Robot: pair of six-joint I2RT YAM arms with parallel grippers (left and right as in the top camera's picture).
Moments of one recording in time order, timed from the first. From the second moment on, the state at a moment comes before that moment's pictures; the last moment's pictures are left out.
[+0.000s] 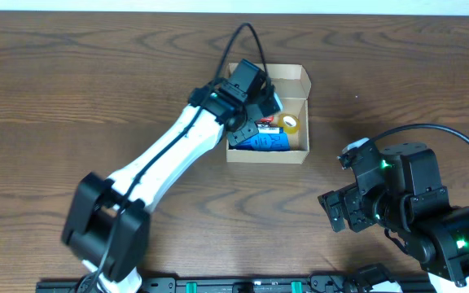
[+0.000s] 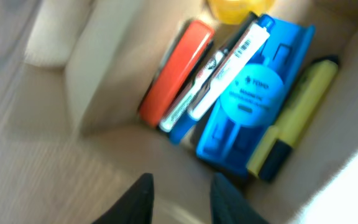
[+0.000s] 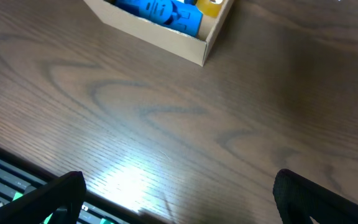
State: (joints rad) left arm -0.62 1.82 1.50 -0.82 -0.03 0.47; right arm 0.30 0.89 1.16 -1.33 -0.10 -0.06
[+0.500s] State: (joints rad) left arm -0.53 1.55 1.51 -1.07 0.02 0.15; right arm 0.30 0.89 1.16 -1.33 -0.10 -0.06
